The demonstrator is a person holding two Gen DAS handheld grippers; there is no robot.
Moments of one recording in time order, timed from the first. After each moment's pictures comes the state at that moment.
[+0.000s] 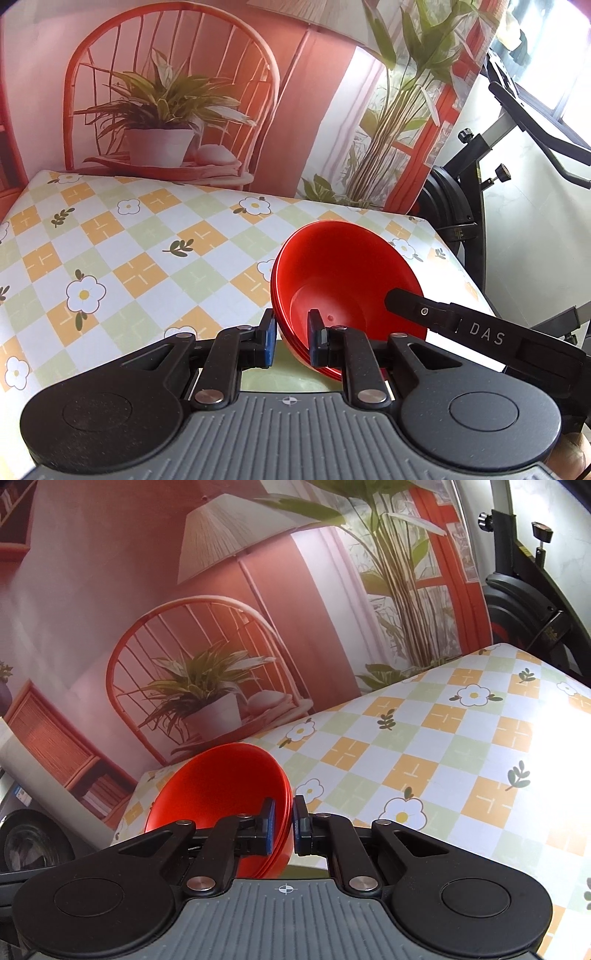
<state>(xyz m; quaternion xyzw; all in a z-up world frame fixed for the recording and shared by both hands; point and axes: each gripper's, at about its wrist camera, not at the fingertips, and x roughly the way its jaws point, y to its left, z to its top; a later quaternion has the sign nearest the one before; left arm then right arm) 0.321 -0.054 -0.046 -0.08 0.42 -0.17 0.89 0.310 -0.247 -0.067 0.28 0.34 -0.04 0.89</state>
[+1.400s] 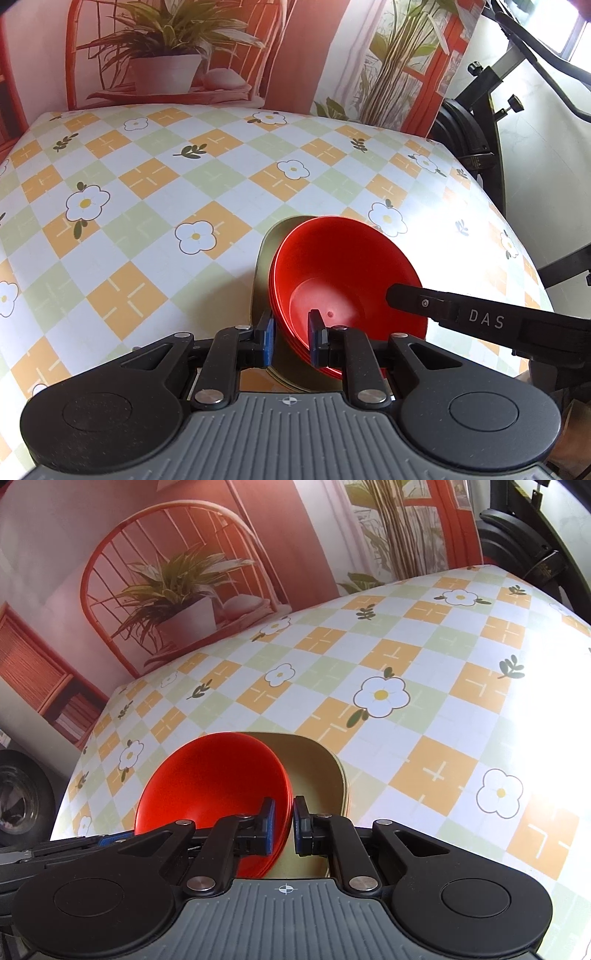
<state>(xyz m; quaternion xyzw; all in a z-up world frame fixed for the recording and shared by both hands) 0.294 -0.046 -0.121 -0.04 0.48 -0.18 0.86 0.278 -0.218 -0.140 0.26 0.45 -0.04 0.85</state>
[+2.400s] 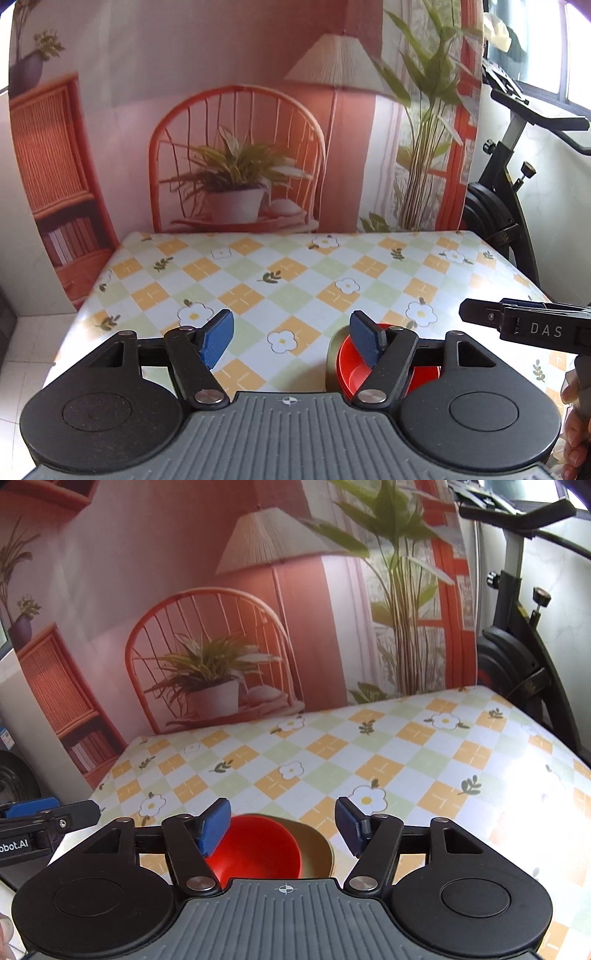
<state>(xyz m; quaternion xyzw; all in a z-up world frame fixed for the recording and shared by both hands) 0.231 -0.017 -0.008 0.02 0.32 -0.08 0.94 0.231 -0.213 -0.036 0.17 0.33 -0.05 0.93</state>
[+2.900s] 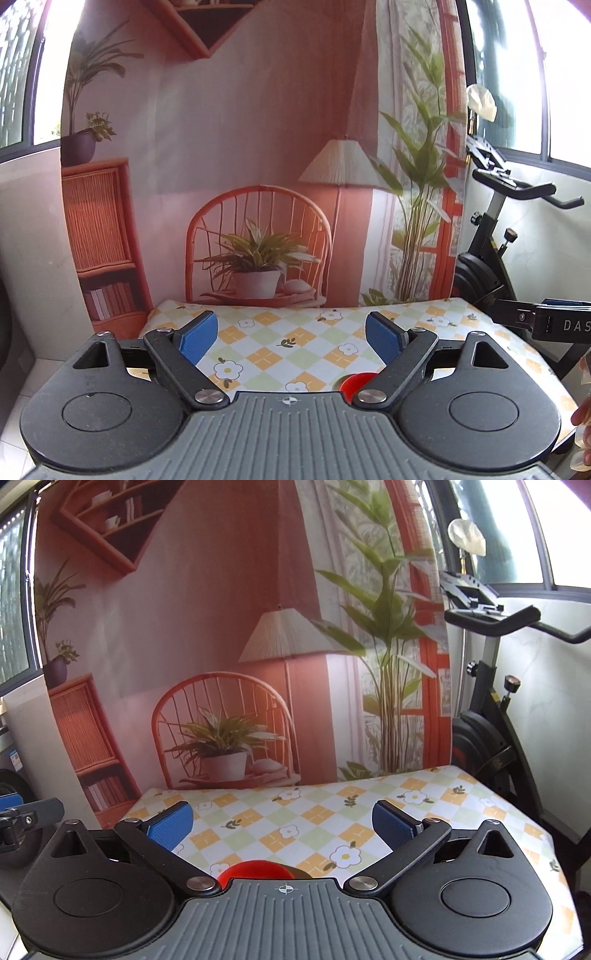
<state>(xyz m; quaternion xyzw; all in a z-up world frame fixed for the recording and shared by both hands) 0.130 0.004 0.078 0.01 0.20 -0.07 0.98 0.139 -0.198 0.066 0.12 0.23 -0.07 0.96</state>
